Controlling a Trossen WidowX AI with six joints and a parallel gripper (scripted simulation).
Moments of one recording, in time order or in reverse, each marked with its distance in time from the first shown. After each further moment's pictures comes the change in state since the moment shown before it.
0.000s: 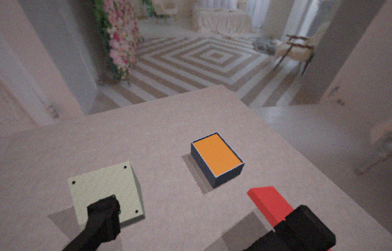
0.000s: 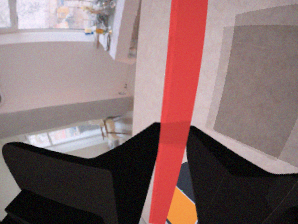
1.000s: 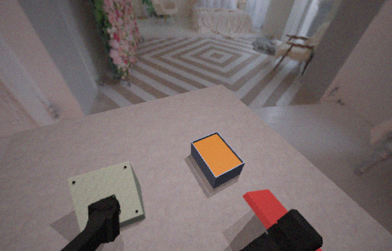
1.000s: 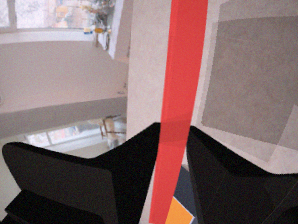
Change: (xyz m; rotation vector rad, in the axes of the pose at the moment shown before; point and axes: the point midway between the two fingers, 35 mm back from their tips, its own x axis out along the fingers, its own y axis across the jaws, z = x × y) arm 0.018 -0.022 -0.003 -0.001 0.002 -0.005
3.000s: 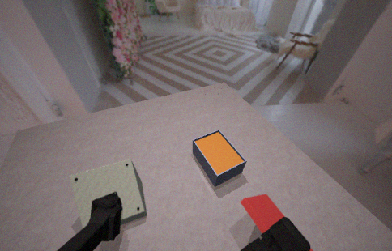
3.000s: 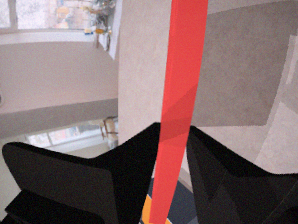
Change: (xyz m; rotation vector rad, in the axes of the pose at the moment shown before) arm 0.028 -0.035 0.002 0.000 -0.007 0.005
